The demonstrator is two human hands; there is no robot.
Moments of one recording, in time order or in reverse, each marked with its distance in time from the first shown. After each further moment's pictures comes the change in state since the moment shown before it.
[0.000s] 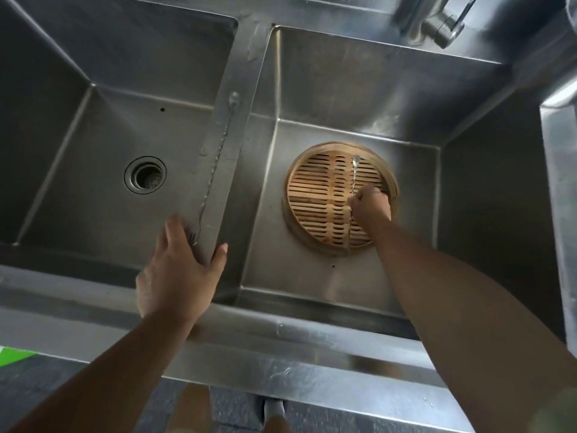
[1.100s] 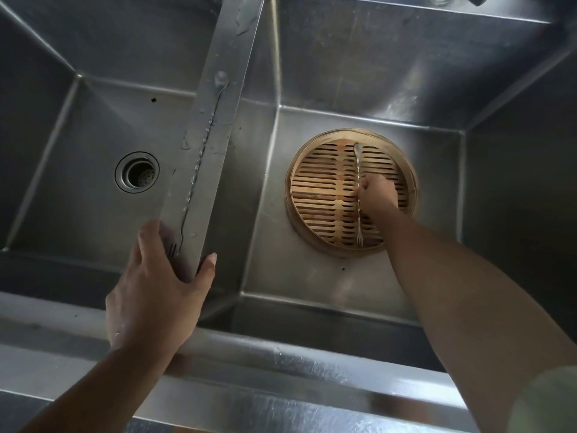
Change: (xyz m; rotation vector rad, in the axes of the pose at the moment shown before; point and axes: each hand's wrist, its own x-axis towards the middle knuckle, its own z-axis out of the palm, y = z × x) left_hand 0.000 0.006 -0.003 -0.026 -0.021 -0.010; right_hand 0.065 0.022 0.043 -0.044 0.022 -0.022
